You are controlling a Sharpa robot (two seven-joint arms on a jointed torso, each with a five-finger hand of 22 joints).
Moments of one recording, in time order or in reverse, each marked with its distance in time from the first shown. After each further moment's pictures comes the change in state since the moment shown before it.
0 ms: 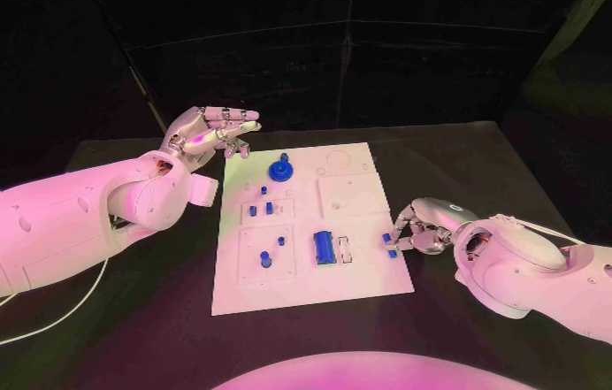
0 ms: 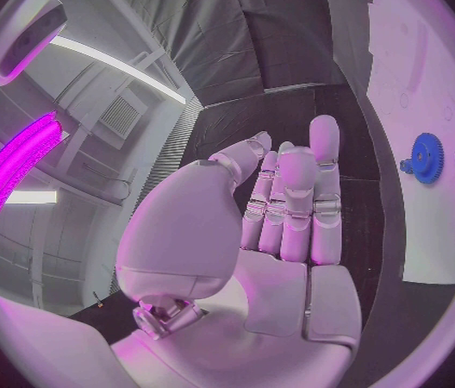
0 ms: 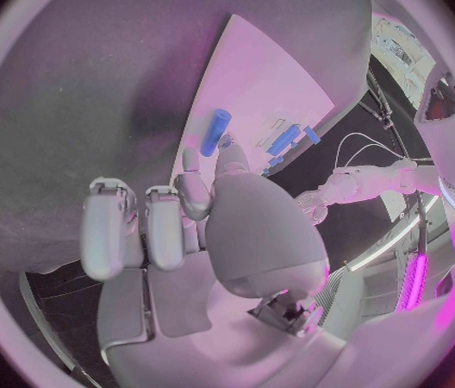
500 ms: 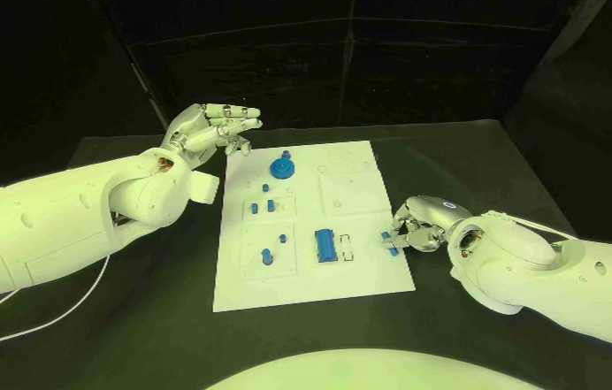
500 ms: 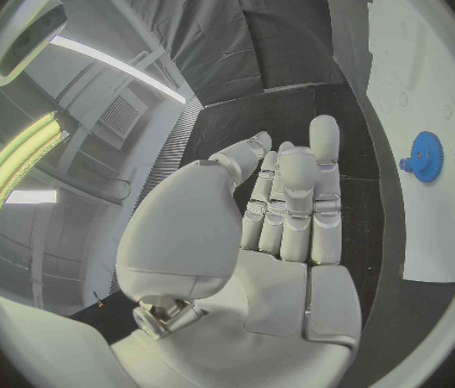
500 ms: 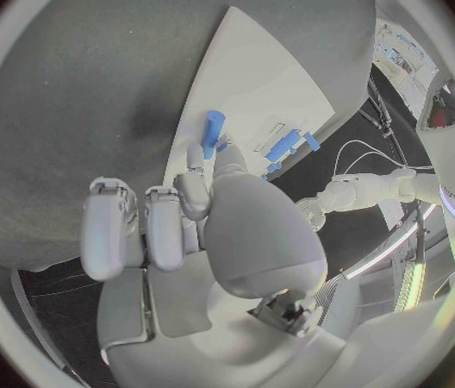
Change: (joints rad) left arm 0.000 0.000 0.000 -0.001 0.000 0.000 0.000; left_hand 0.000 0.000 0.000 0.000 0.000 0.000 0.000 0.000 0.000 0.000 0.000 0.000 0.000 0.000 0.000 0.000 0.000 0.000 0.000 0.000 0.000 0.000; right arm 0.002 0.030 0.003 -0.011 -0.036 0.034 -0.018; right_hand 0.059 0.023 0.018 -0.032 0.005 0.040 -0.012 -0.001 0.006 0.000 -0.008 0.000 0.006 0.000 0.000 0.000 0.000 0.000 0.000 0.000 0.000 0.000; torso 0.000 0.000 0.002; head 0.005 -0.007
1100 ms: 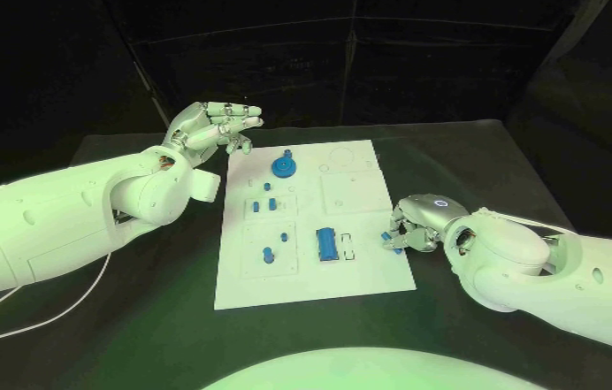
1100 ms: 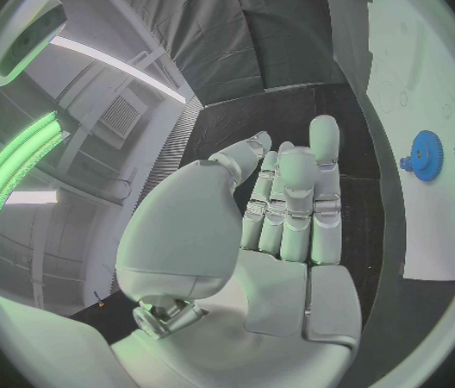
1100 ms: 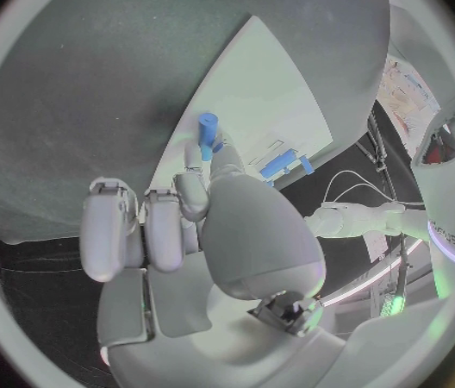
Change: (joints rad) left arm 0.000 -0.001 0.000 -0.001 0.000 0.000 0.000; left_hand 0.000 0.000 -0.006 0.000 0.000 0.000 0.000 0.000 0.000 0.000 0.000 0.000 0.000 0.000 0.000 0.000 0.000 0.000 0.000 0.000 0.000 0.000; right arm 0.002 0.018 0.006 0.004 -0.171 0.100 -0.008; right_hand 0.059 -0.005 0.025 -0.044 -0.055 0.013 0.001 -0.015 0.004 0.005 -0.005 -0.003 0.003 0.004 -0.003 0.000 0.000 0.000 0.000 0.000 0.000 0.000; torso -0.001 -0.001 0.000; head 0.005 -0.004
